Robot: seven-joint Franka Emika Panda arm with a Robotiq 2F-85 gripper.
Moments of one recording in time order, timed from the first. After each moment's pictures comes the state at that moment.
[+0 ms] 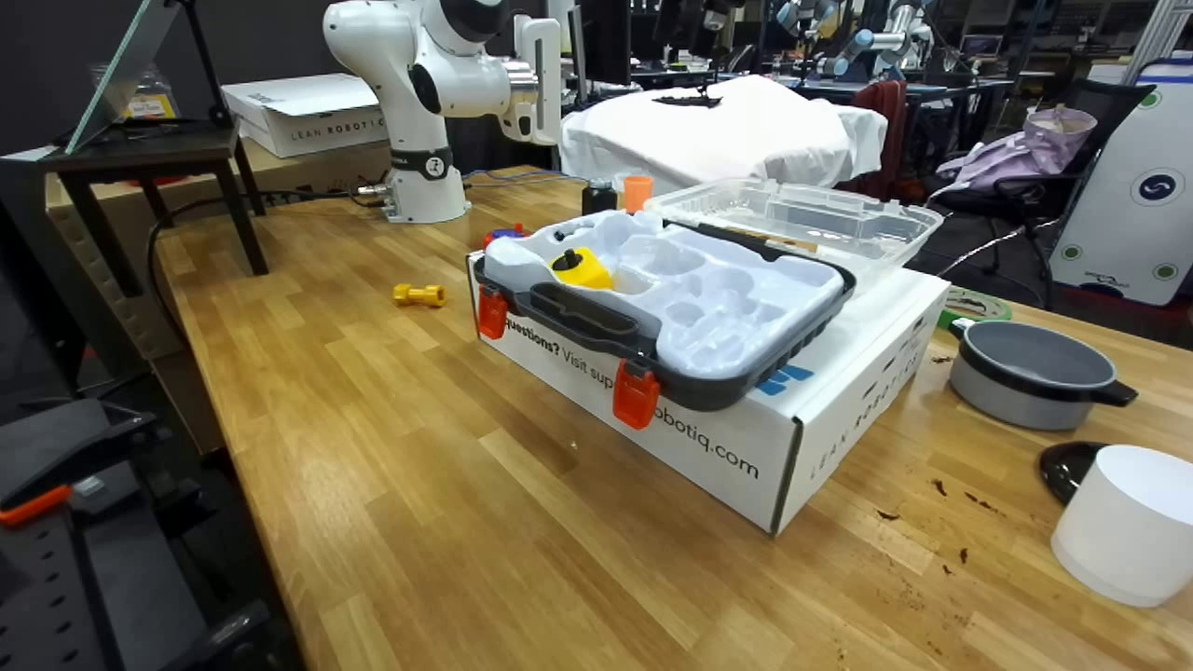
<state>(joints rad) -0.10 0.71 -0.07 -1.05 0.25 1.63 0.33</state>
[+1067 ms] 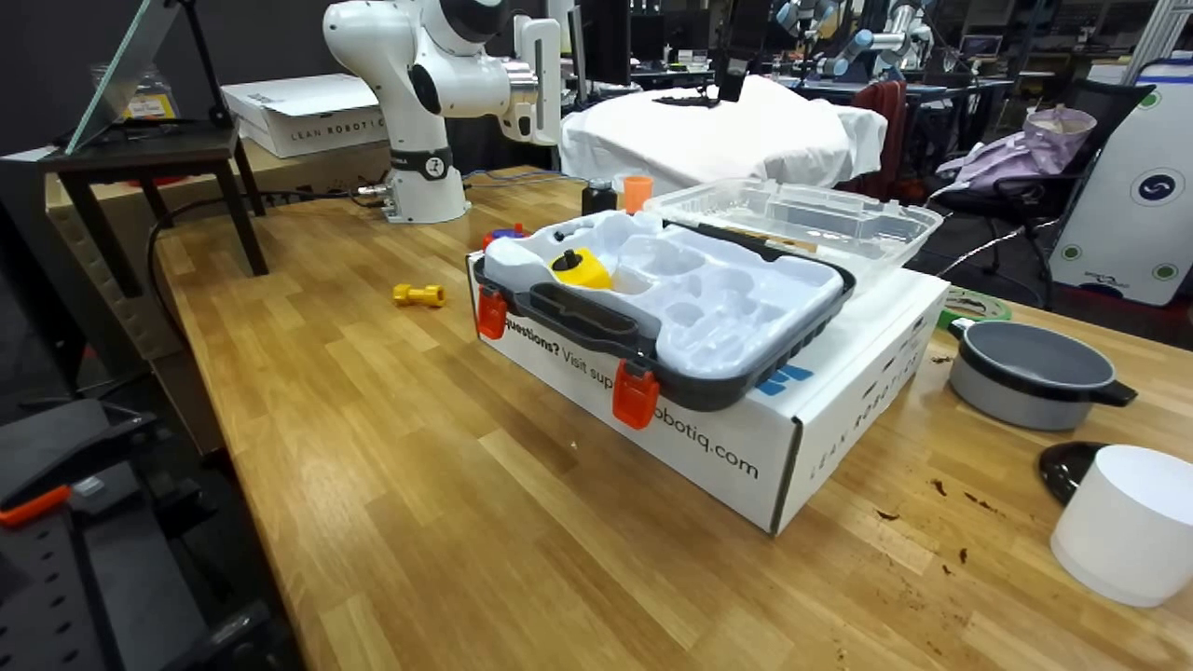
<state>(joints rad) -0.09 0.78 -0.14 -1.05 0.25 1.77 0.74</state>
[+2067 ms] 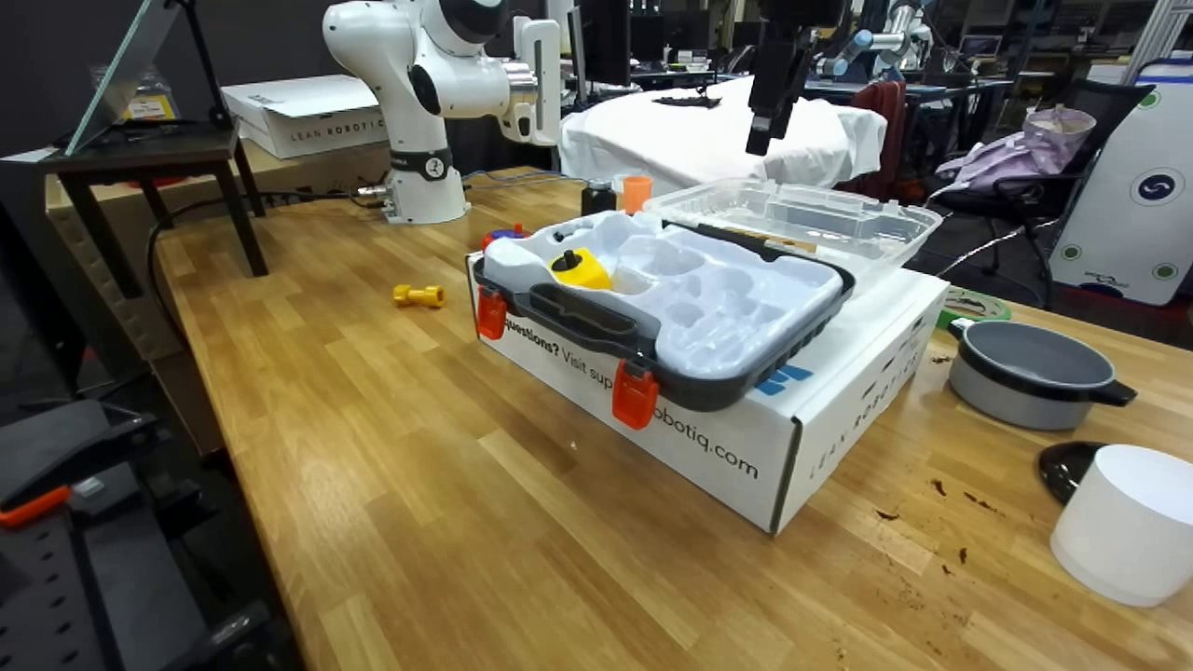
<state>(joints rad) -0.13 0.88 -0.16 -1.01 0.25 1.87 1.03</state>
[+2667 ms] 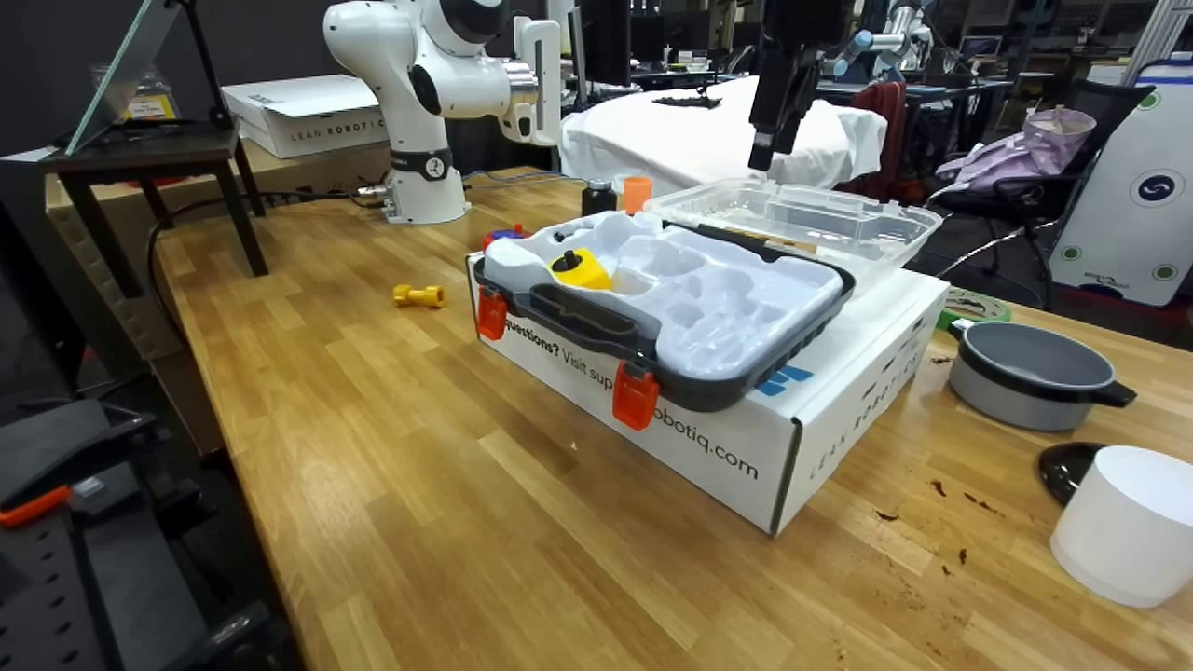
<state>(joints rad) -0.13 0.91 -0.17 -0.99 0.24 1.88 1.08</state>
